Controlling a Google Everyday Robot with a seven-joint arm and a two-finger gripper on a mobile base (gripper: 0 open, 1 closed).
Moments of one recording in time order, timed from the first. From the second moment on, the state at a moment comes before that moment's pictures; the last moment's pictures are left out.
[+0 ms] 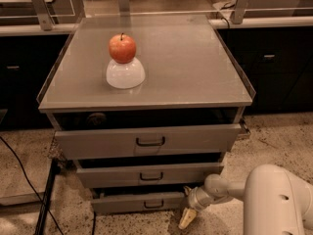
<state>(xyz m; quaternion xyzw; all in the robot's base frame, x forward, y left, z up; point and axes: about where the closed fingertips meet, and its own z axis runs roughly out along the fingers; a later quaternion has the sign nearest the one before) 0.509 -0.150 0.175 -0.57 0.77 0.21 0.18</state>
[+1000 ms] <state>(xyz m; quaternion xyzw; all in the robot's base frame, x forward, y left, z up) 0.493 -0.155 0.178 -0.56 0.78 0.23 0.15</state>
